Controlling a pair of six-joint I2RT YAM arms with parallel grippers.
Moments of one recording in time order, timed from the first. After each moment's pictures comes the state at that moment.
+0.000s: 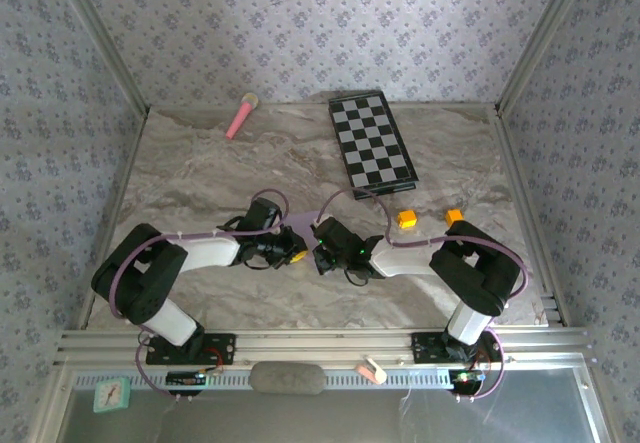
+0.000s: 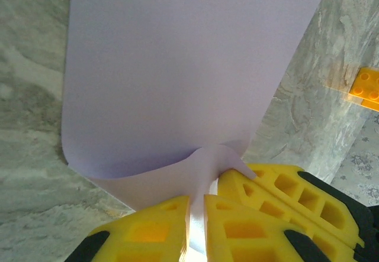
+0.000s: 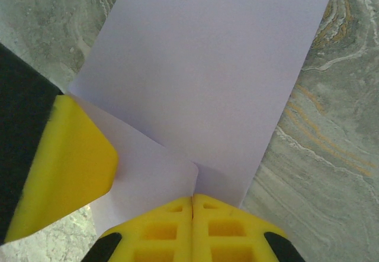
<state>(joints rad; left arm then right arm) -0.64 1.56 0.60 0.05 0.46 -1.20 0.96 1.69 0.76 0.04 0.12 0.43</state>
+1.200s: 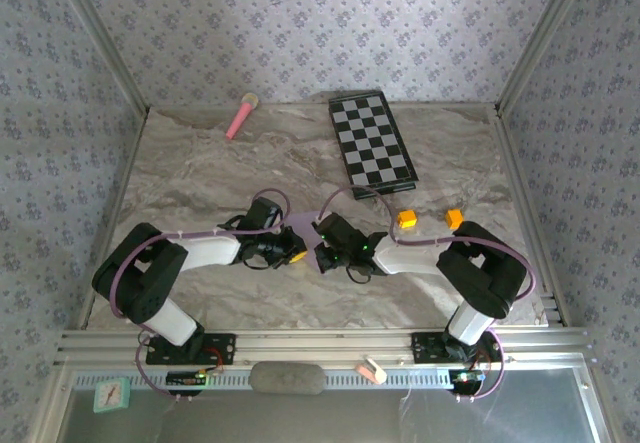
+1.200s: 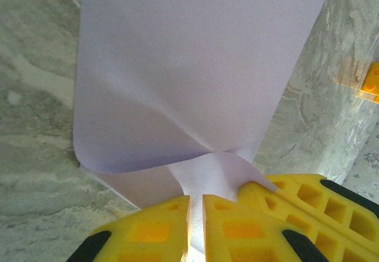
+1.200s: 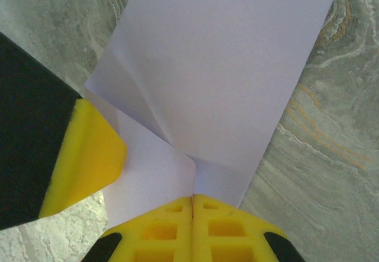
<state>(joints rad) -0.64 1.56 0.62 0.01 0.45 -1.15 0.94 1.66 0.77 -0.02 0.06 0.43</state>
